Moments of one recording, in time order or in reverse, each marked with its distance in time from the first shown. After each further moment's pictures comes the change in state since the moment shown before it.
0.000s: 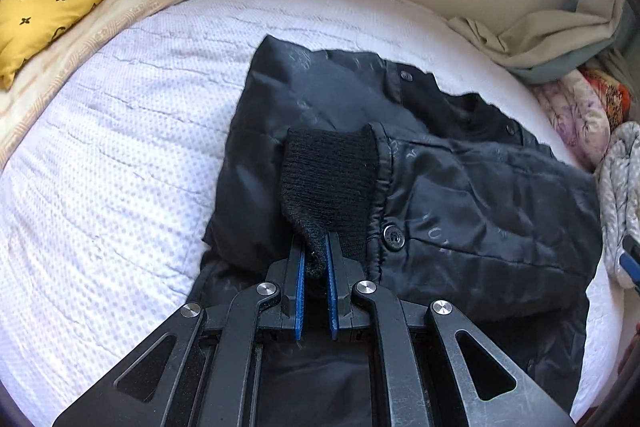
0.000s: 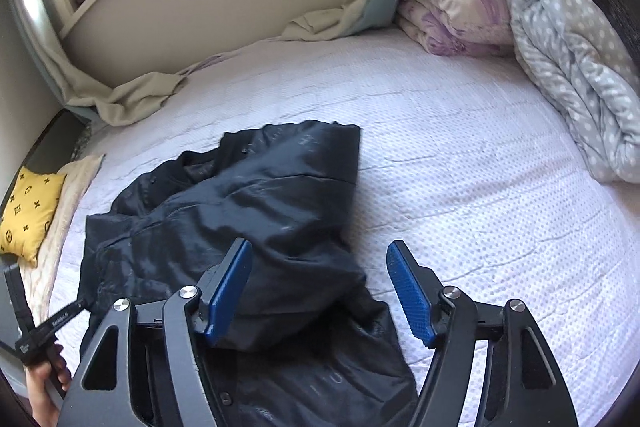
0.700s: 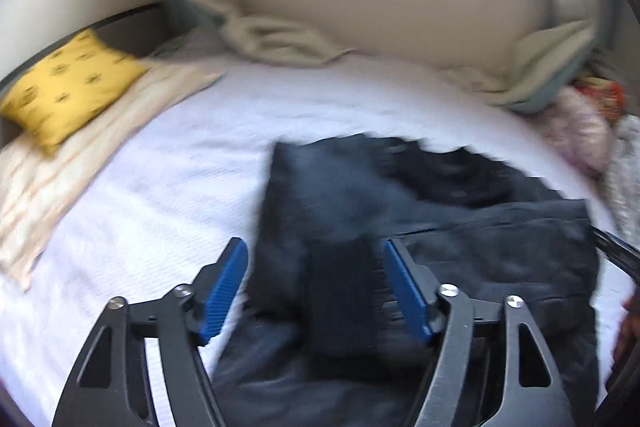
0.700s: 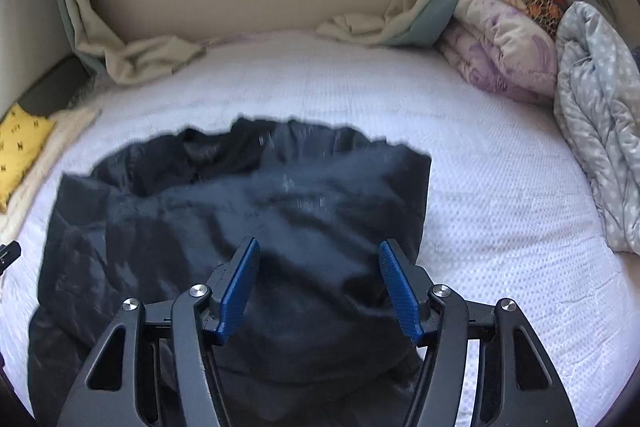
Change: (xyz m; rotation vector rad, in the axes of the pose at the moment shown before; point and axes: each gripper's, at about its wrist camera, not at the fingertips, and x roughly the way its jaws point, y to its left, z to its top) left arm -0.066 -0.024 -0.001 0.108 -0.270 0.057; right arm 0.051 0.047 0.005 -0.217 -0.058 -0.032
